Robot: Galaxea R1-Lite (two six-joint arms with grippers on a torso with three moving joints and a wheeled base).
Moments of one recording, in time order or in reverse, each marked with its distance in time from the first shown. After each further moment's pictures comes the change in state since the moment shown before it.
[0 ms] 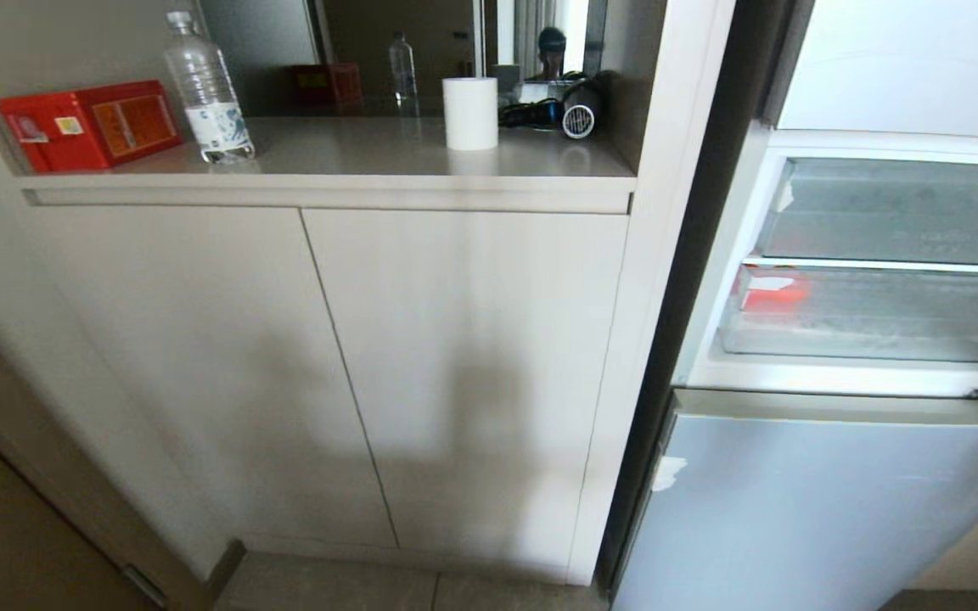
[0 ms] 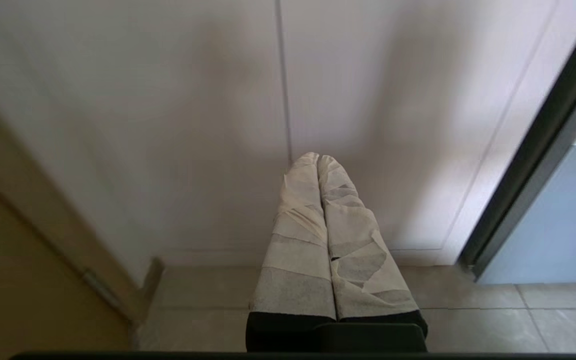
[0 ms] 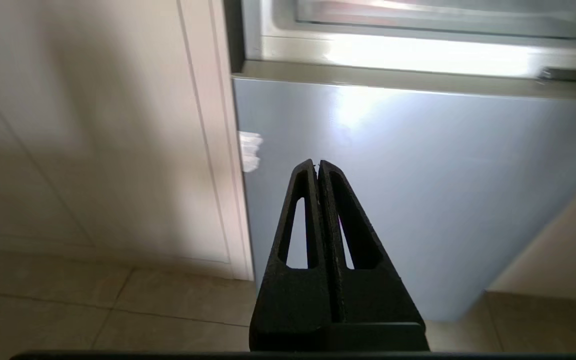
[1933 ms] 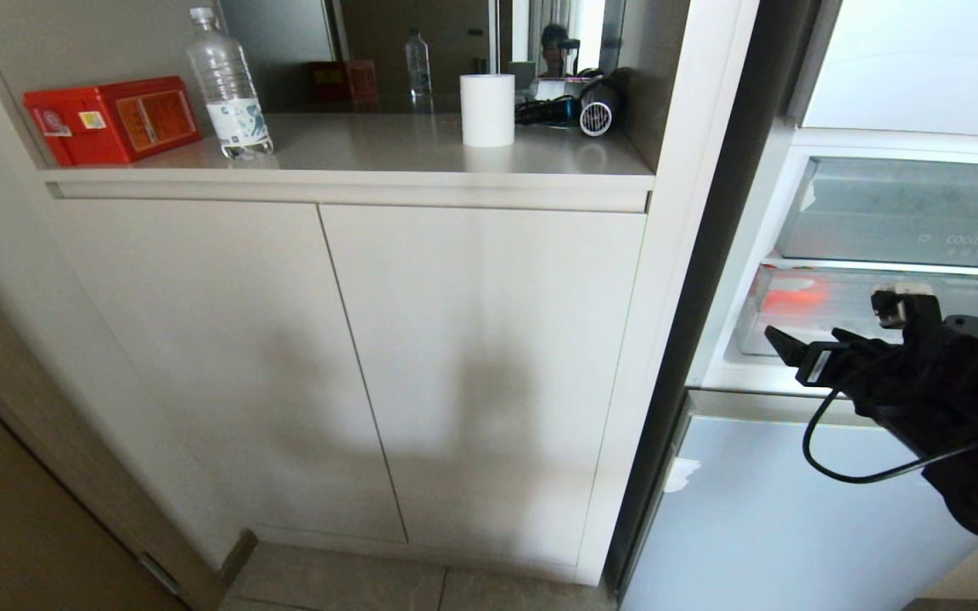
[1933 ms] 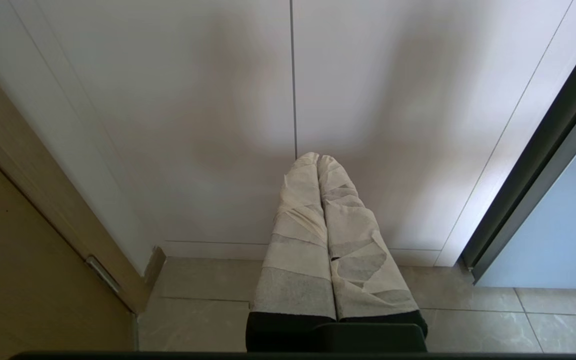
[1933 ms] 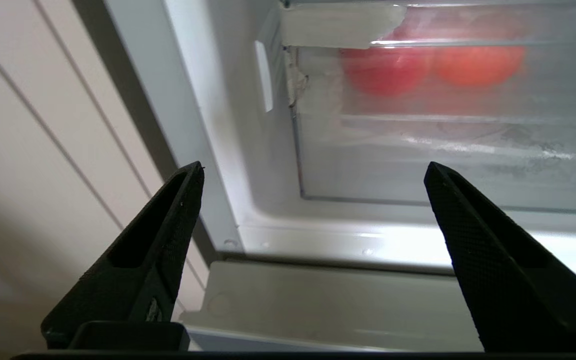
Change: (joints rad) left arm 0.000 0.000 0.001 0.000 0.000 -0.026; right arm -0.090 2.005 -0.628 -1.370 0.090 0.056
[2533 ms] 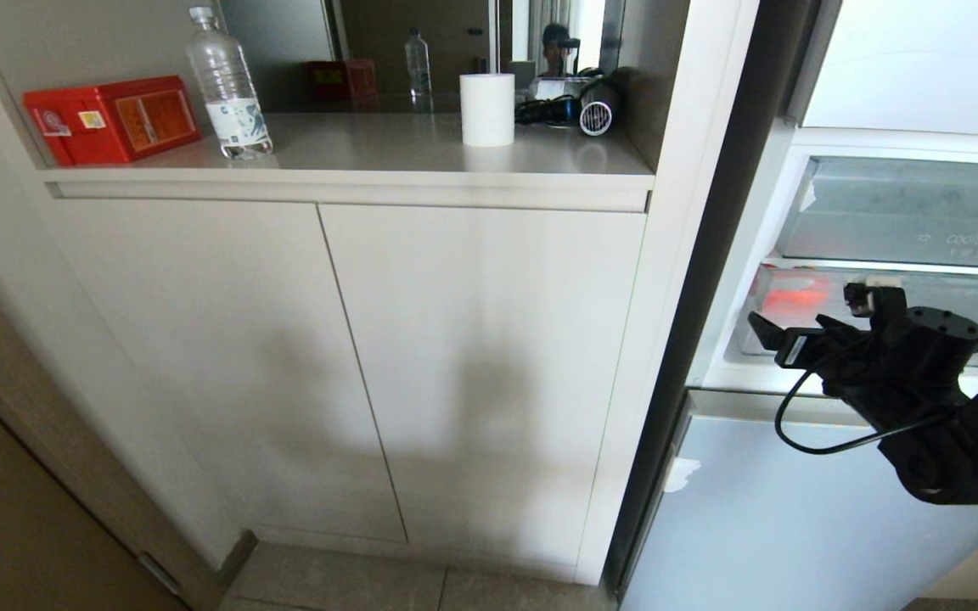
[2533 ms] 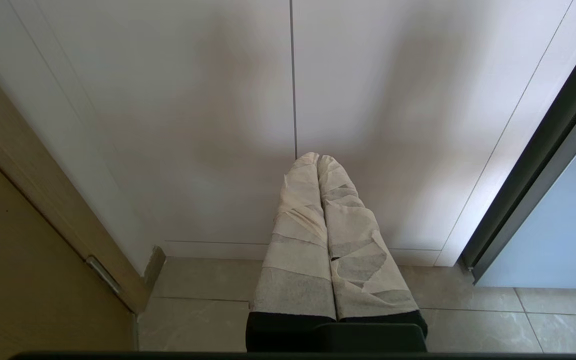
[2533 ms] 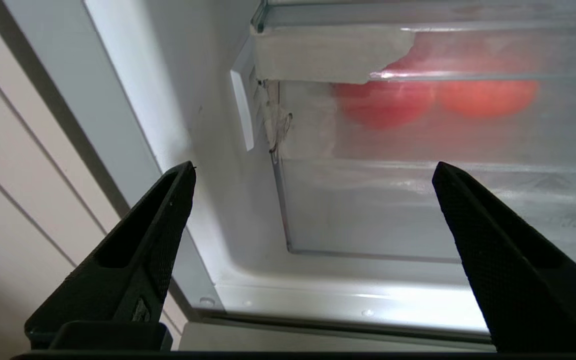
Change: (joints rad) left arm 0.000 0.000 0.000 0.000 0.000 0.000; right arm -0.002 0.141 -0.177 -0.025 -0.003 0.003
